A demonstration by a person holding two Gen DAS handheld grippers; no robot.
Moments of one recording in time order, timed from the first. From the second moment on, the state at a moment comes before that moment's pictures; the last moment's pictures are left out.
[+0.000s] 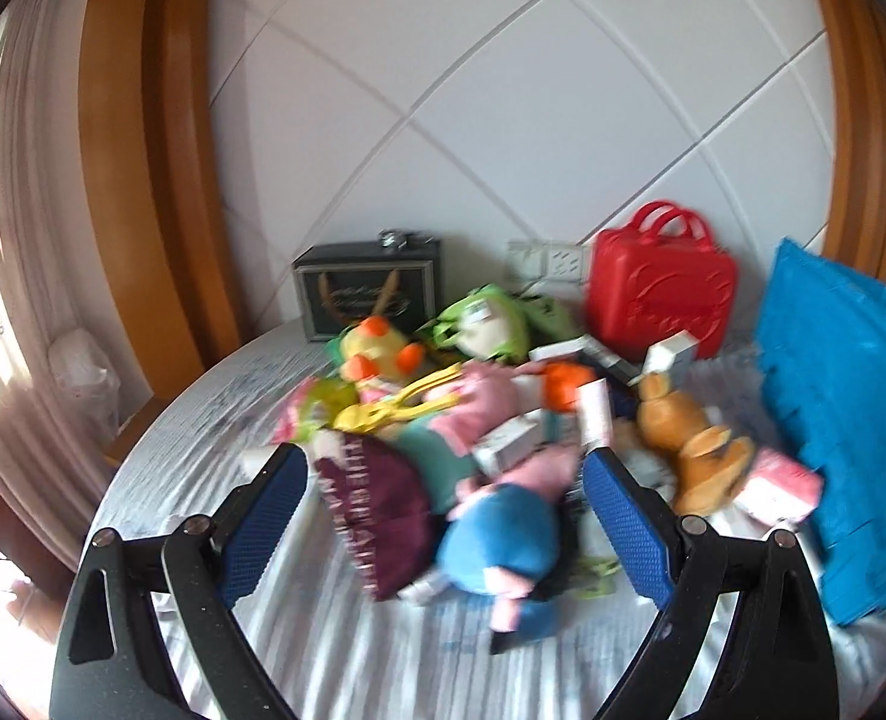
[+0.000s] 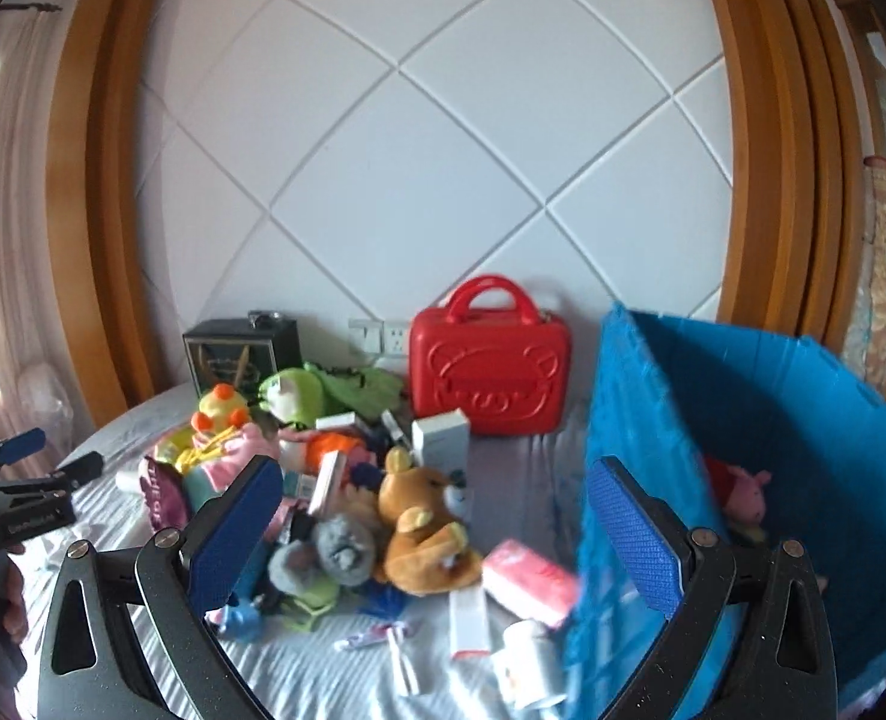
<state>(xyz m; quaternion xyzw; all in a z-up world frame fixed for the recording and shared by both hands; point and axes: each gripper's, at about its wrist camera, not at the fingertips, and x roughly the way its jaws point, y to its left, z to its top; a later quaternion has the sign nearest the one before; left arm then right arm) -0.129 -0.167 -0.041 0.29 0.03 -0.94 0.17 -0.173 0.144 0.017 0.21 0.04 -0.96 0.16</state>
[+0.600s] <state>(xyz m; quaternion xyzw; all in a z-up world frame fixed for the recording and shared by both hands) -0.169 -0.275 -0.182 0.42 0.10 -0.88 0.20 -0.247 0.101 -0.119 0.41 0.06 -0.90 0.11</state>
